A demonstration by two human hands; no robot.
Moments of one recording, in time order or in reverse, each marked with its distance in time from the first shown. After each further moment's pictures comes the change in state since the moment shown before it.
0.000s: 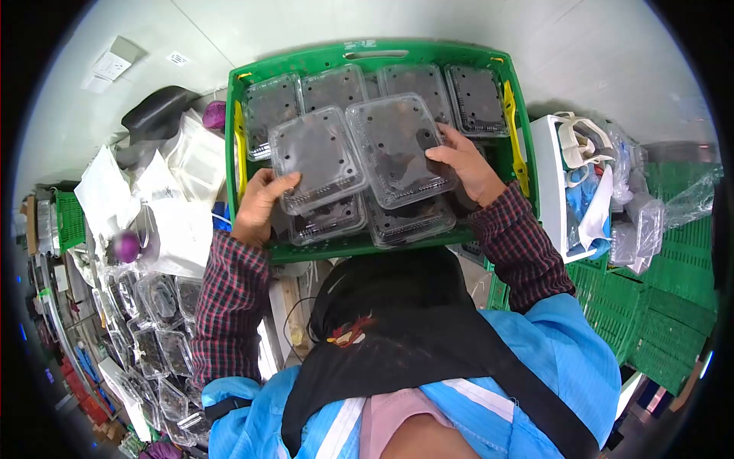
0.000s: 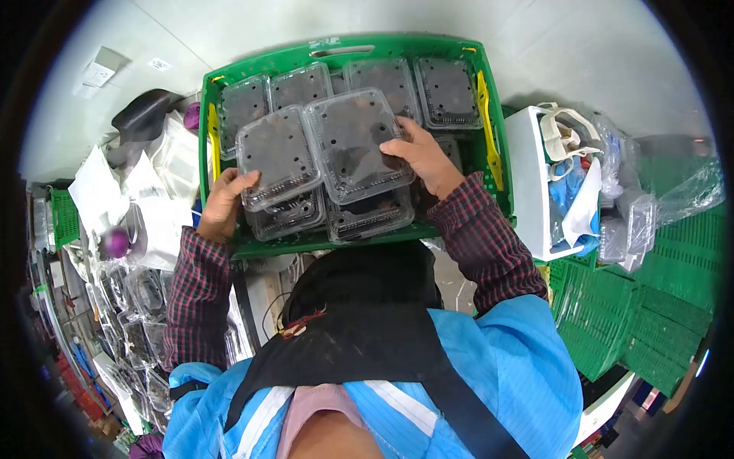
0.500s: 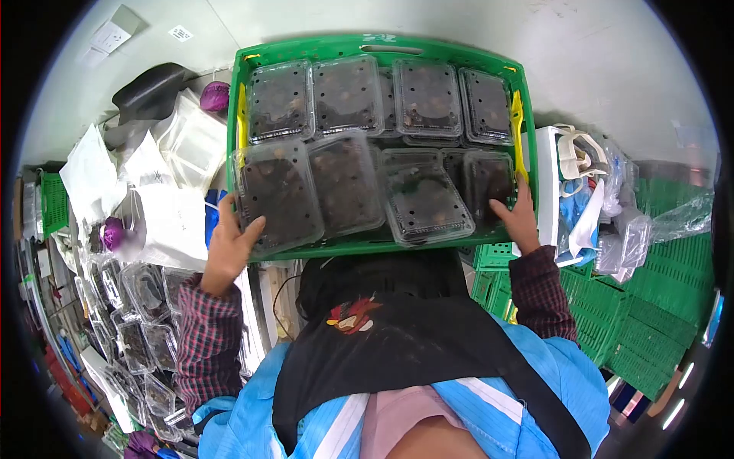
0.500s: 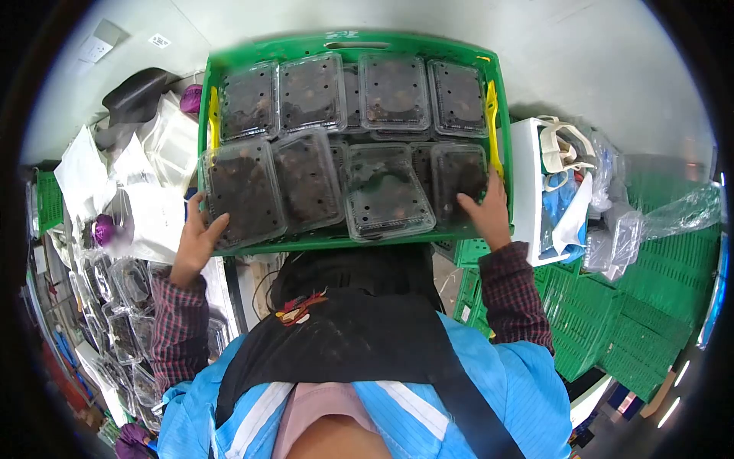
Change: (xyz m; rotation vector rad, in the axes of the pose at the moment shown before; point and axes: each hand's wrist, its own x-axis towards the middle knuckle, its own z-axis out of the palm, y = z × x) left_hand -0.060 -0.024 -0.070 0.440 0.096 0.019; right_hand -0.090 0.043 -0.080 -1.242 0.568 -0.104
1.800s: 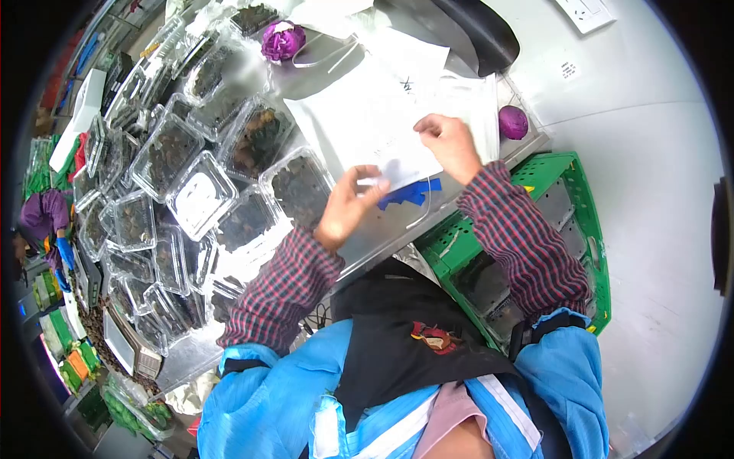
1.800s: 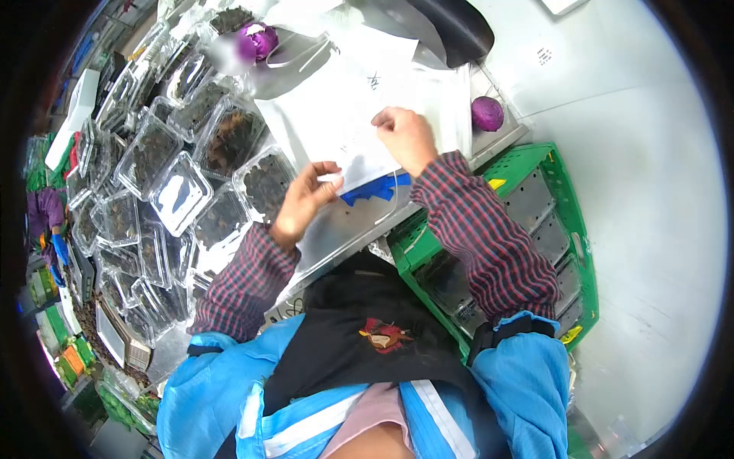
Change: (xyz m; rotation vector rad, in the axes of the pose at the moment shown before) left_hand -0.032 -0.143 -0.126 -0.723 0.607 0.017; right_hand 0.061 -0.562 0.299 0.169 -0.809 -0.960
